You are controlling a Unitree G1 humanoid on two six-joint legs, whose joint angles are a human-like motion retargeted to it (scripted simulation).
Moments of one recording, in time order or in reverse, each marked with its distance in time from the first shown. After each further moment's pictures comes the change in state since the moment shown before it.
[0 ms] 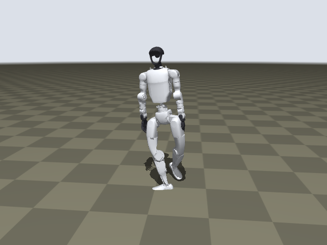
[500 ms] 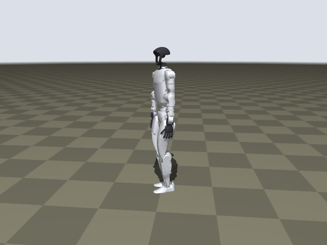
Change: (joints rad) left arm -0.072 -0.029 -0.031 -0.057 -0.029 -0.017 -0.012; right arm -0.078 0.025 0.186 -0.217 -0.352 -0.043 0.086; waist -0.069 0.125 0.095; left_leg -0.337 -0.124 -1.011 -0.383 0.022 -0.085; right_leg 0.015 0.201 0.492 -0.012 0.098 -0.037
